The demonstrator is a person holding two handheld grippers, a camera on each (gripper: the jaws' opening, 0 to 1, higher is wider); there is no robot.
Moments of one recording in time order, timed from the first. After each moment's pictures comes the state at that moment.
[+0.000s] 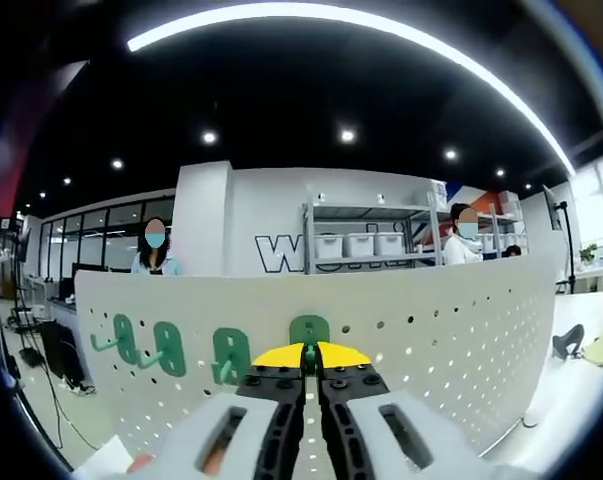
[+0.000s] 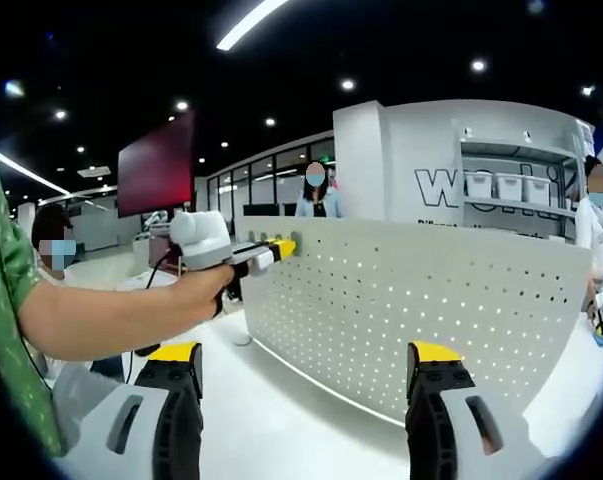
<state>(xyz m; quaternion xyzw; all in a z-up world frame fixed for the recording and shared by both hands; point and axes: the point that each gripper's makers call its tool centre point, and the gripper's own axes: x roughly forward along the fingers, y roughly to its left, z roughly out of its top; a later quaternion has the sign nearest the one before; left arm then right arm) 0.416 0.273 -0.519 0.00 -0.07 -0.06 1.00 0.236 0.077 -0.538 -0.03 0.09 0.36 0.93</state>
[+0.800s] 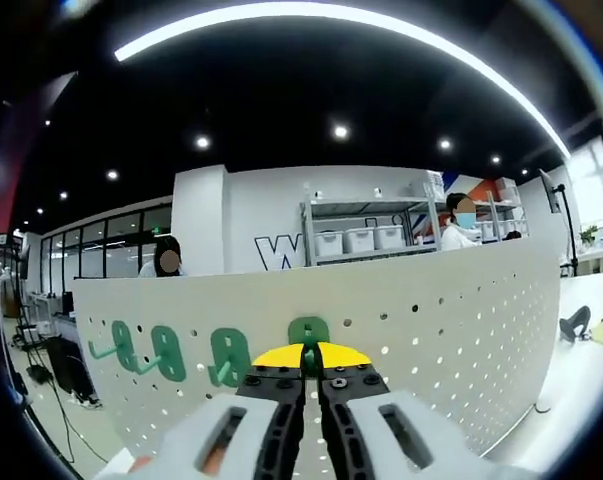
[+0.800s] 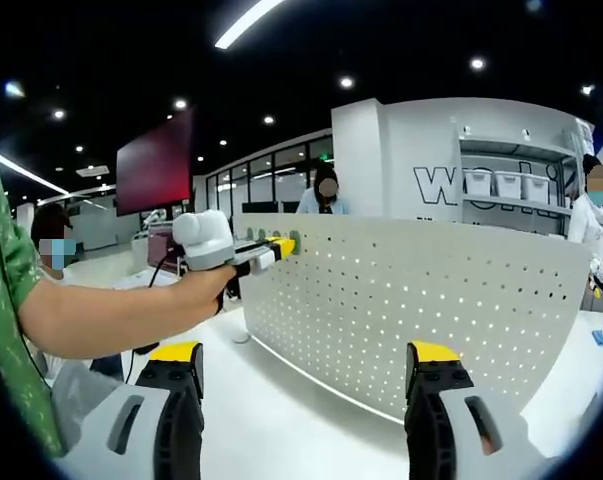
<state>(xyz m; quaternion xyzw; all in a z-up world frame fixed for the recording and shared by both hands) 0.421 0.272 -0.522 0.04 -0.07 -0.06 0.99 0.237 0.075 -0.542 -0.03 0.09 0.36 0.93</state>
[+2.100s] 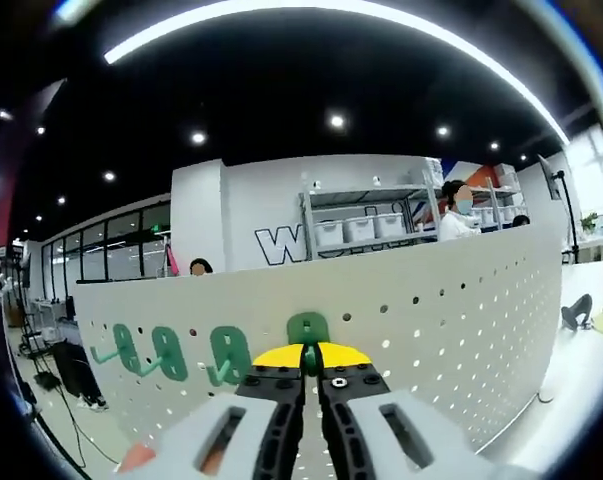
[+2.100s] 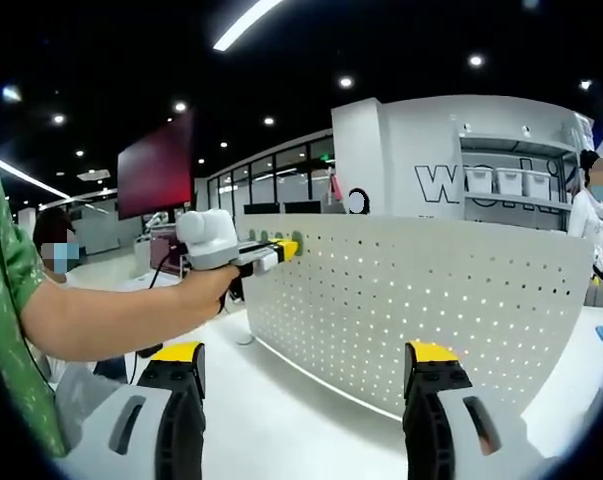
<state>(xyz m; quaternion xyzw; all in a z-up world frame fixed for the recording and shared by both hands) 0.423 0.272 -0.527 0.05 -0.05 -0.06 1.00 0.237 0.078 -0.542 -0.02 0.09 0.36 0.93</state>
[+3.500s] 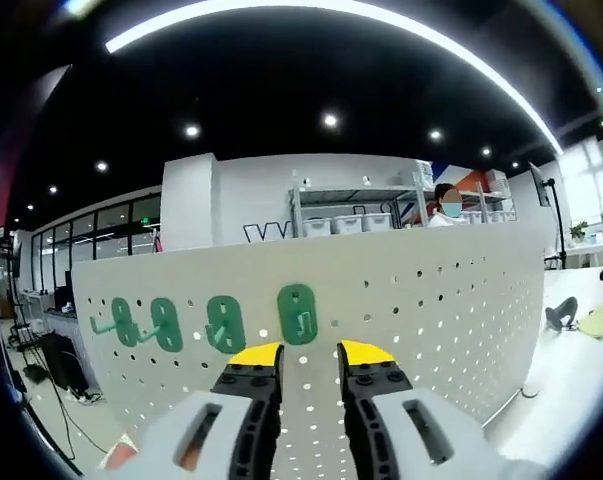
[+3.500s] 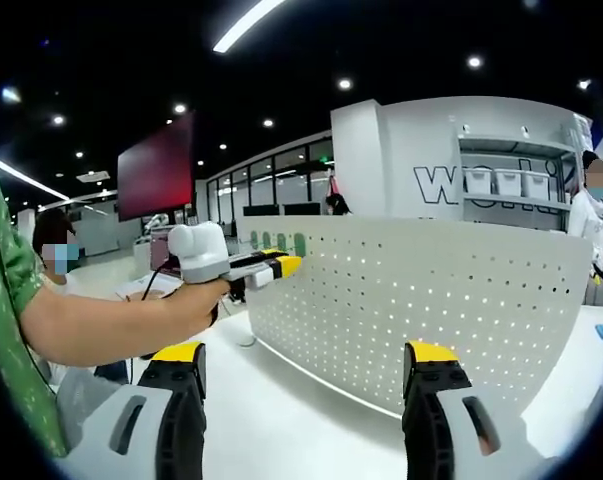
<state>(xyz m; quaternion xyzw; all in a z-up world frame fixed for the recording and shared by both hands) 0.395 0.271 -0.543 0.03 -0.04 -0.09 0.99 0.229 0.083 -0.541 -0.02 0.09 0.36 0.93</state>
